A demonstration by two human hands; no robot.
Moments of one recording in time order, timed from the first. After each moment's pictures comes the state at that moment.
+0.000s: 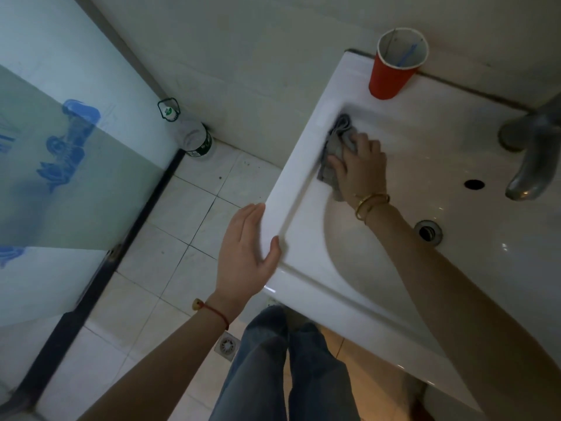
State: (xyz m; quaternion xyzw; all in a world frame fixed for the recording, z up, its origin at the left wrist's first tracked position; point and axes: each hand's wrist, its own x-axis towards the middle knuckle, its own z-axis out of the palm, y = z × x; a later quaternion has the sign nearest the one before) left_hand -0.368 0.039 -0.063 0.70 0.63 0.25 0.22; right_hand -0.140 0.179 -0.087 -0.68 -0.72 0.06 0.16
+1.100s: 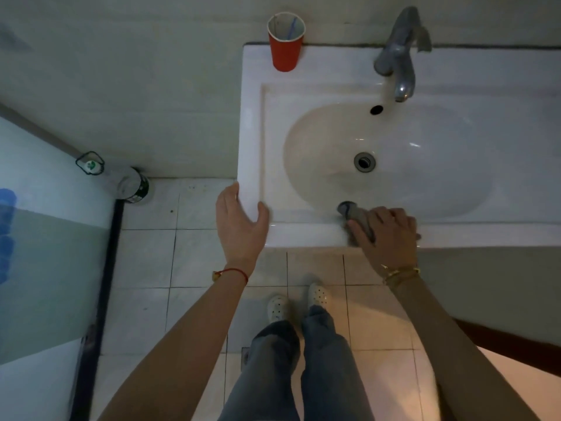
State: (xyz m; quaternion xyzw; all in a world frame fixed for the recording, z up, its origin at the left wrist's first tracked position) left_hand -0.376 0.034 -0.063 0.67 0.61 0.31 0.29; right_hand -0.158 -0.107 -0.044 -0.83 -0.55 -0.01 0.07
